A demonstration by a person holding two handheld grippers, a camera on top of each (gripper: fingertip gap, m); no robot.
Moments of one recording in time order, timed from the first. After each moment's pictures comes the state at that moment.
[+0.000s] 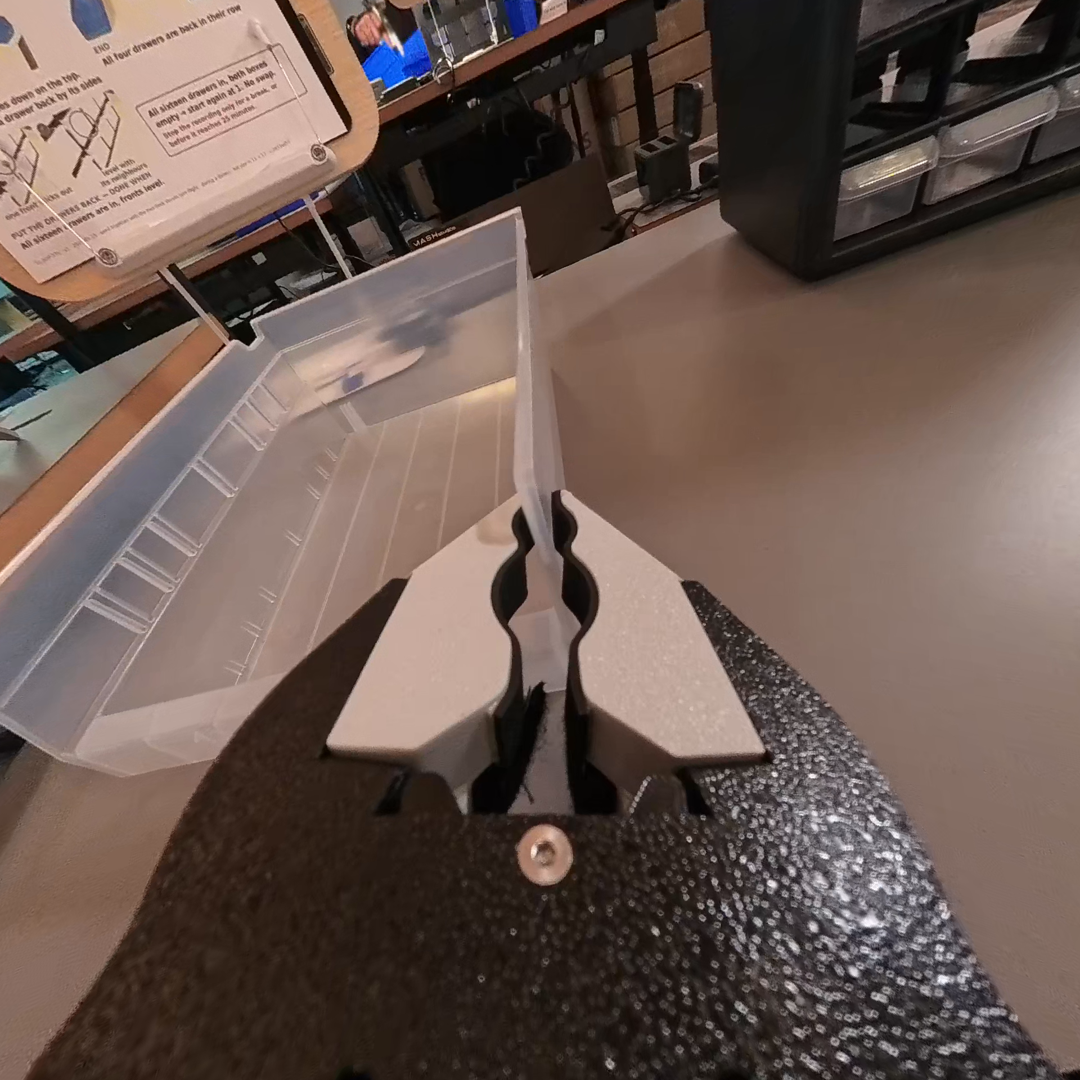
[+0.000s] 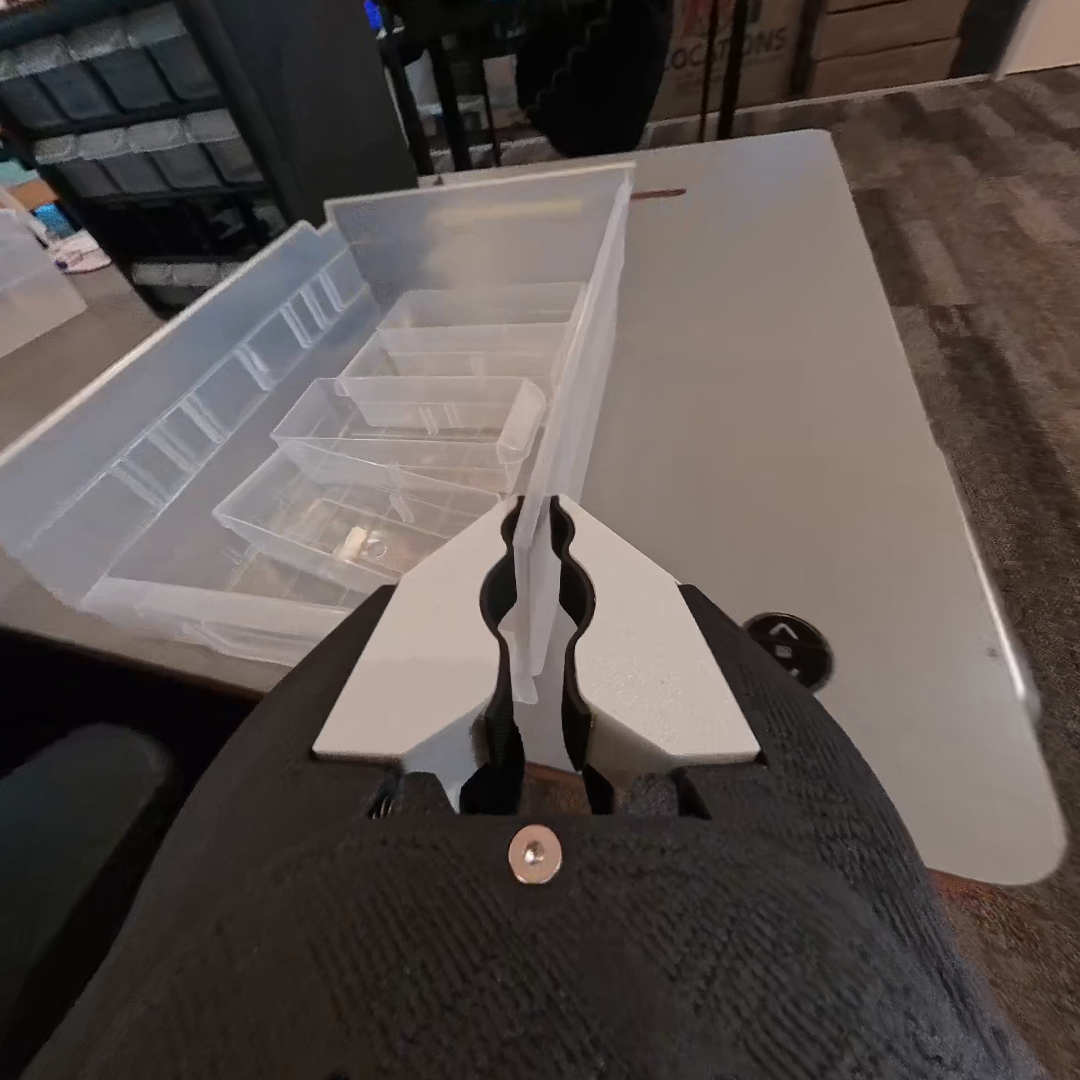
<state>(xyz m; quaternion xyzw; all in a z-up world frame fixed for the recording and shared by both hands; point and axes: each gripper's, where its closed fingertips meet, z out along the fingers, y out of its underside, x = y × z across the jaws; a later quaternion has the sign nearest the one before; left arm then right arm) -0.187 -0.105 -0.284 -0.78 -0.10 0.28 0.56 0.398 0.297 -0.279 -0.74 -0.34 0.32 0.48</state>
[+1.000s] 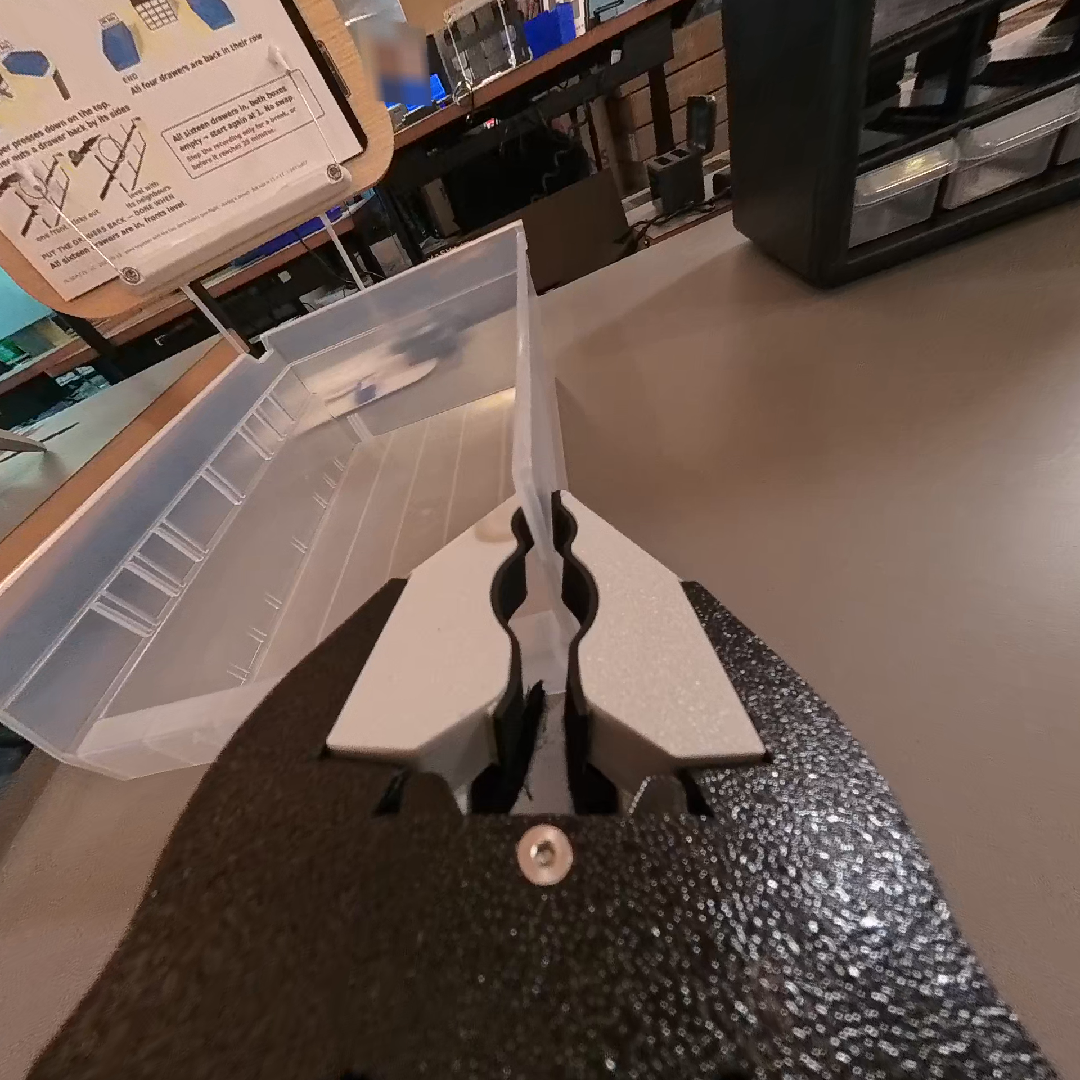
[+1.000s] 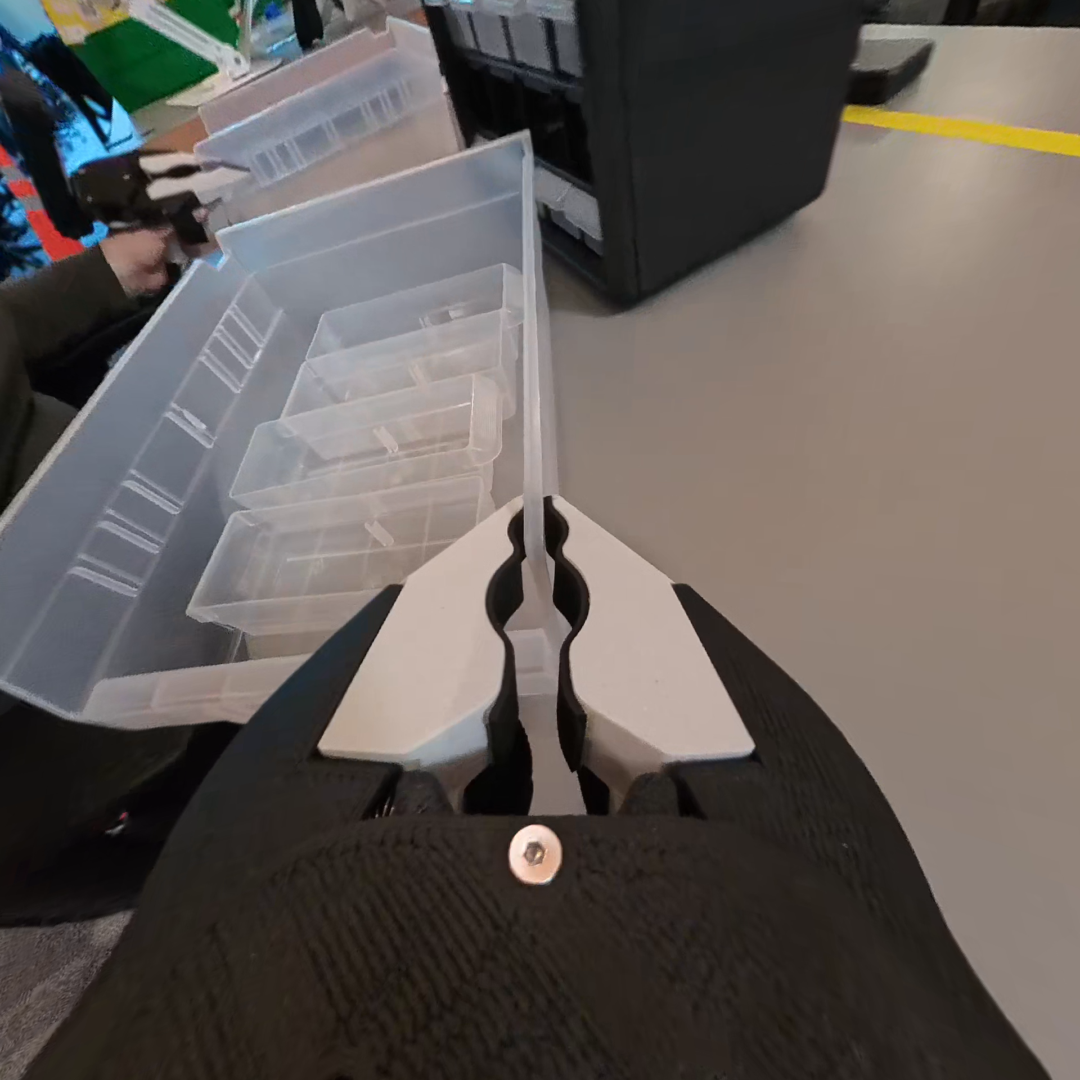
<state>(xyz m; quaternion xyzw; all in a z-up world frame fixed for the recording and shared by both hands) -0.190 -0.099 -0.284 -0.77 -0.10 0.29 0.56 0.271 0.299 -0.280 -0.60 -0.59 0.48 0.27</state>
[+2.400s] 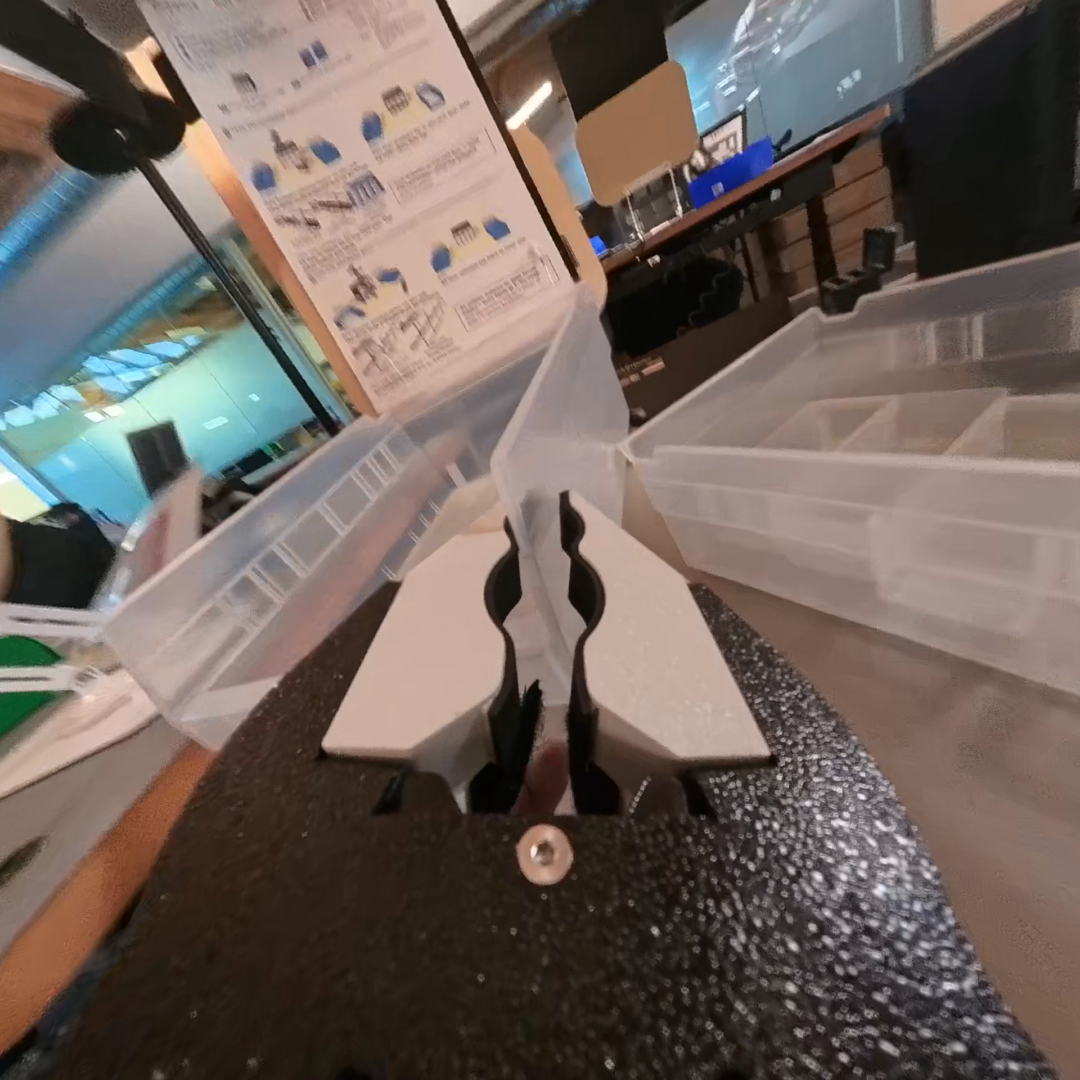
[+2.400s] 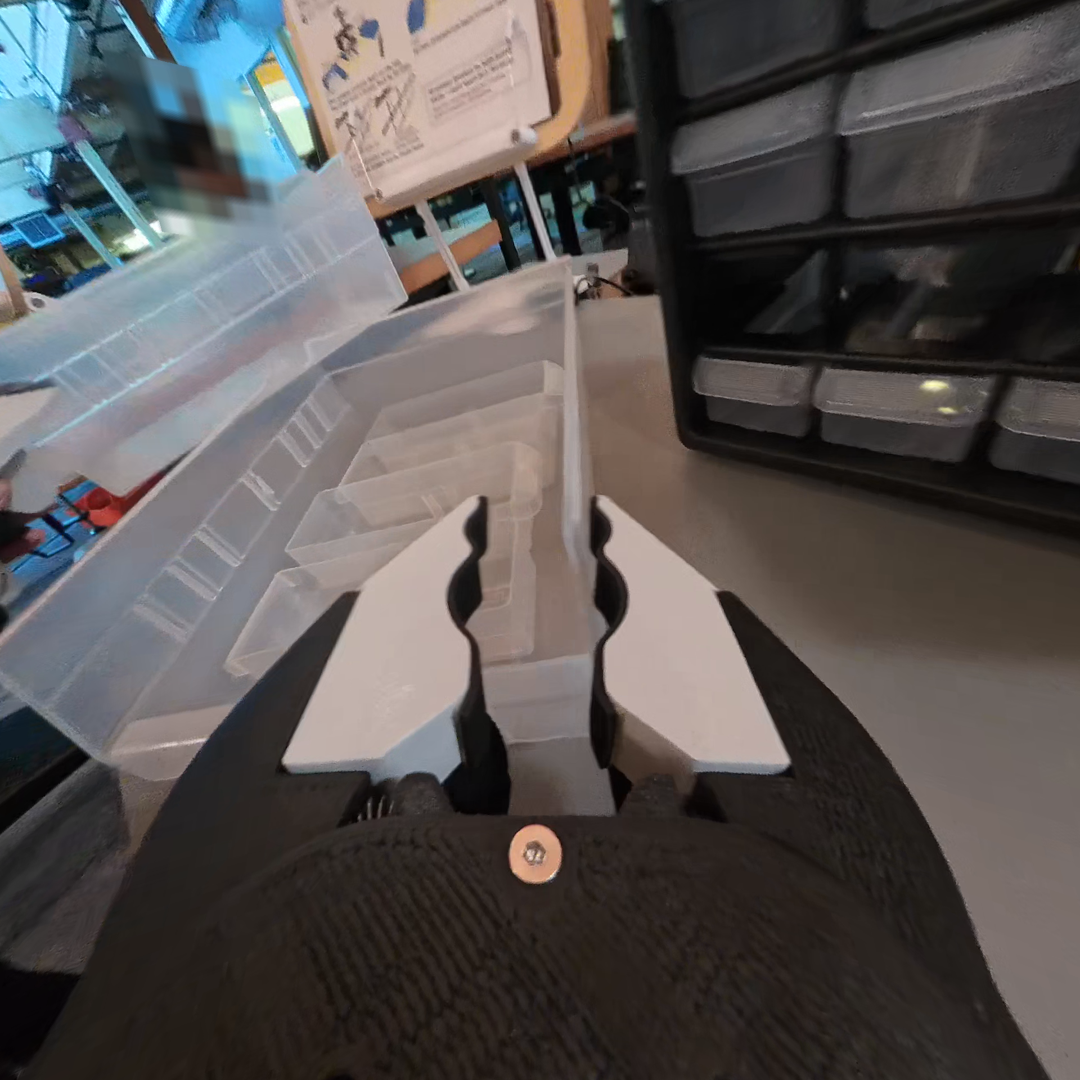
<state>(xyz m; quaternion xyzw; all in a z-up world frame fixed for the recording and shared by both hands) -0.220 -0.174 -0.202 -0.67 -0.11 0.43 0.60 -0.037 0.083 -0.269 -0.64 -0.42 0.51 0.40</state>
